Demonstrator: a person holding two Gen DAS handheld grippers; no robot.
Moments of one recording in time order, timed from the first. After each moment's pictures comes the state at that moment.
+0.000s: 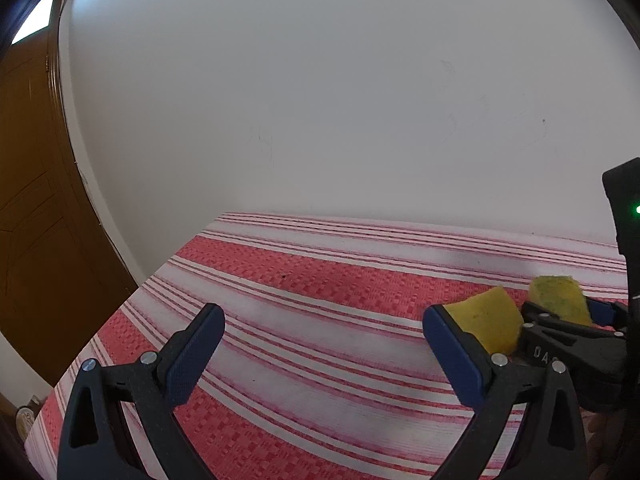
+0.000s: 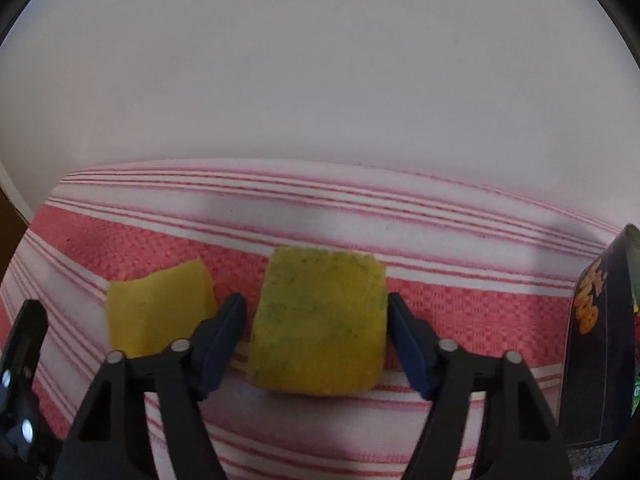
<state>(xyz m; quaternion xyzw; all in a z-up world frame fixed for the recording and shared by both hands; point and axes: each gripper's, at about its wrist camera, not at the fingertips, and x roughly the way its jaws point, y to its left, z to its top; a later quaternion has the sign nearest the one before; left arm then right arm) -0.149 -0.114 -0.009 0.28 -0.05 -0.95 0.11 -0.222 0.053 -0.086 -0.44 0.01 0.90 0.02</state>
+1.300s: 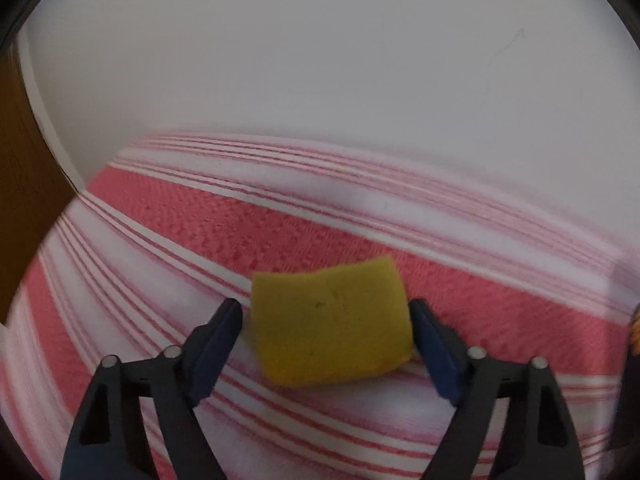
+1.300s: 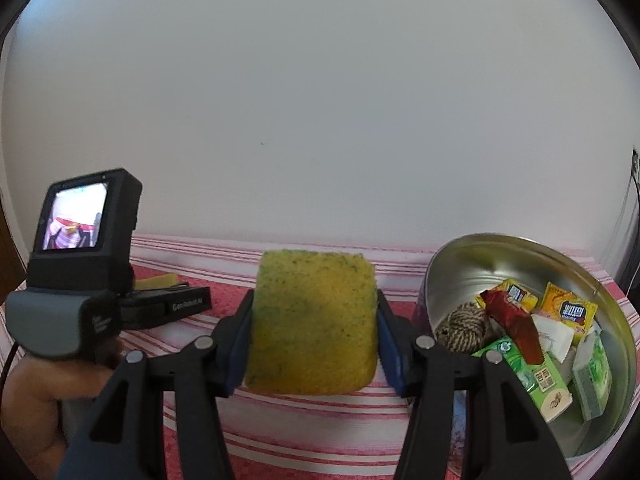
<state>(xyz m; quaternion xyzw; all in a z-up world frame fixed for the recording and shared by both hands) -0.223 -0.058 -0.057 0.43 0.03 -0.90 0.06 -0.058 0.124 -0.027 -0.24 0.01 0.97 0.06</state>
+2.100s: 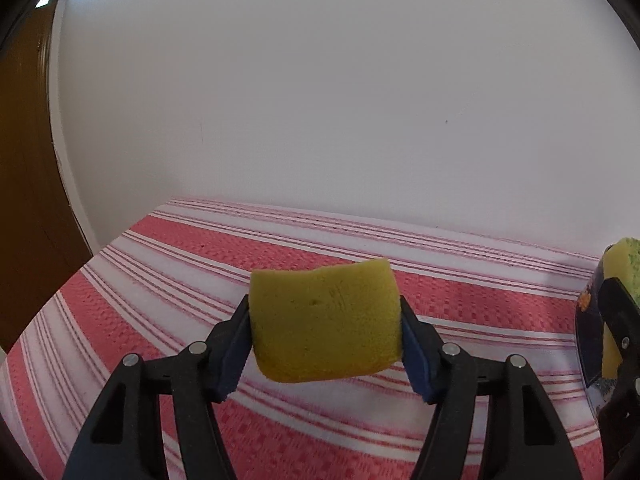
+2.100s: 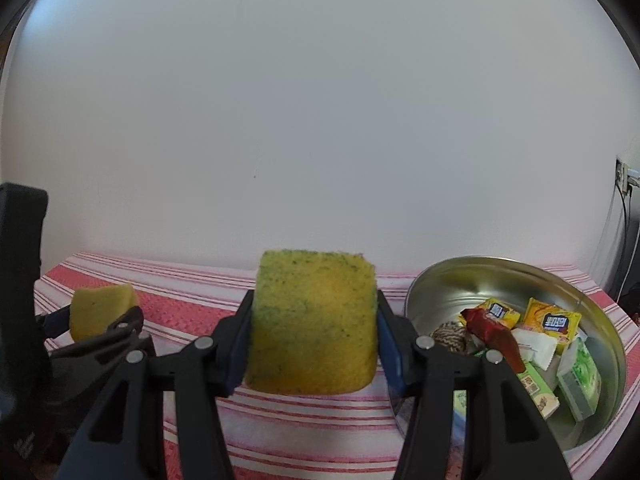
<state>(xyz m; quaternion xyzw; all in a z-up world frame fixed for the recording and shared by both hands) -0.112 -0.063 -0.015 0.28 0.00 -0.96 0.05 -0.053 0.129 -0.023 -0.18 0.00 0.98 0.08</state>
